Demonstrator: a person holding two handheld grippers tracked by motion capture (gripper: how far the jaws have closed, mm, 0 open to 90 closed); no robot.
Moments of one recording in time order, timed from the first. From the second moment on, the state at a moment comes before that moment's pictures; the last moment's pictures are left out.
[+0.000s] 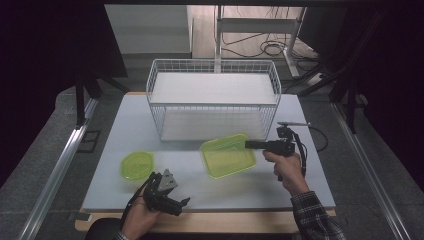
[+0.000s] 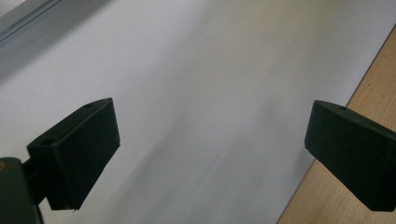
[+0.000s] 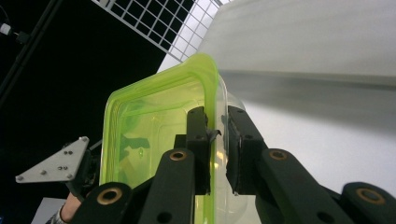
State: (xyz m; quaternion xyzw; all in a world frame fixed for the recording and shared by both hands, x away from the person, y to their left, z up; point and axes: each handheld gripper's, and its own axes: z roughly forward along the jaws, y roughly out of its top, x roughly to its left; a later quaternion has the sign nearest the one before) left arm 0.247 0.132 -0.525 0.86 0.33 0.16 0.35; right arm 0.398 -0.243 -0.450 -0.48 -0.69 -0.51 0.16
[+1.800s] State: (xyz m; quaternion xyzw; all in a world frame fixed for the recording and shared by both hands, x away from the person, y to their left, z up) left arm 0.247 0.131 -0.526 0.87 0.33 0.16 0.34; right arm 0.450 -0.207 -0.328 -0.48 -0.66 -0.57 0.08
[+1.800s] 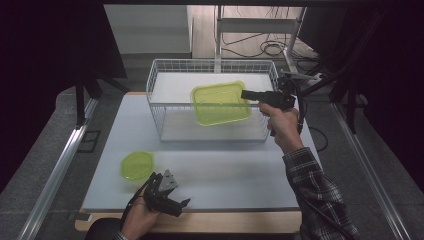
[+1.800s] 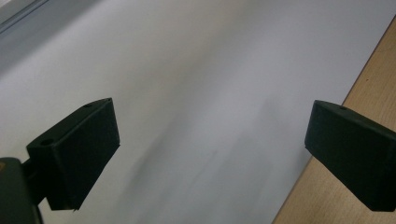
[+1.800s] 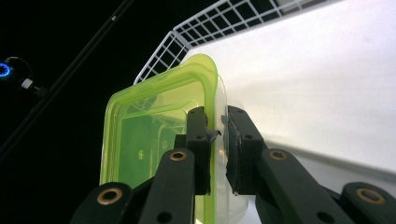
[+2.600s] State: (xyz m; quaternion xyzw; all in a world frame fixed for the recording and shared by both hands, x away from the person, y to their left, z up) left arm 0.247 0.132 -0.527 0.87 0.33 0.15 0.34; right arm 0.495 -0.178 -0.309 -0.52 -0.64 -0.57 0.01
